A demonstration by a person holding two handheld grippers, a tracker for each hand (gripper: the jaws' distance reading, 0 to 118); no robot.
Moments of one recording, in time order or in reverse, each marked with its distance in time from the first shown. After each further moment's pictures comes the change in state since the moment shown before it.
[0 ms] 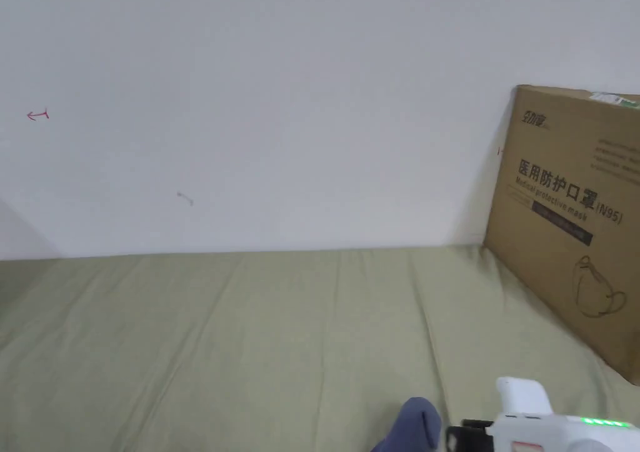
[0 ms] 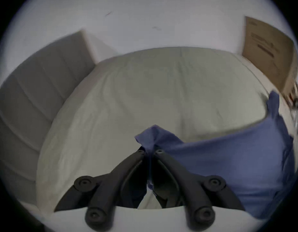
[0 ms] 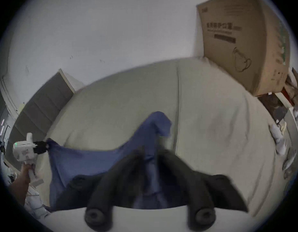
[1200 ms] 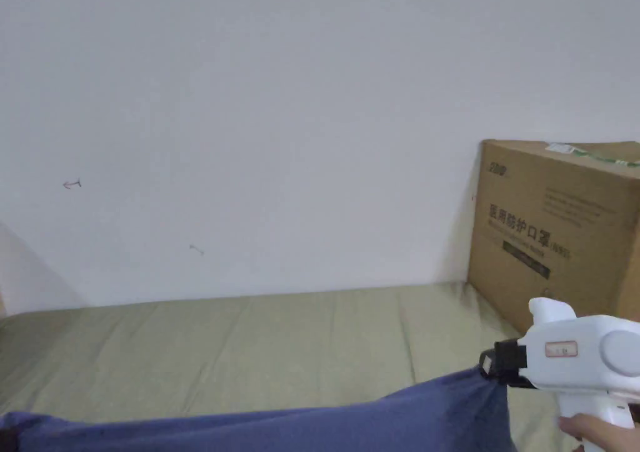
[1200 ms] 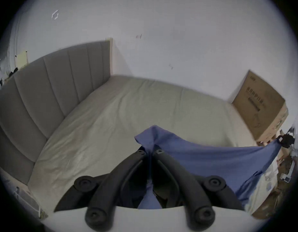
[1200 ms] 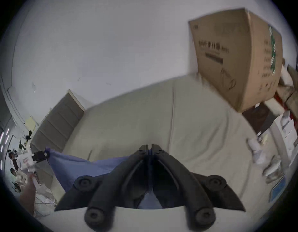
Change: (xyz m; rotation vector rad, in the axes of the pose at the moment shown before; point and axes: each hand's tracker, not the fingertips) left arm -0.030 0.056 0.199 0.256 -0.139 0.205; right arm 0.024 0.062 0.200 0.224 0.062 -0.048
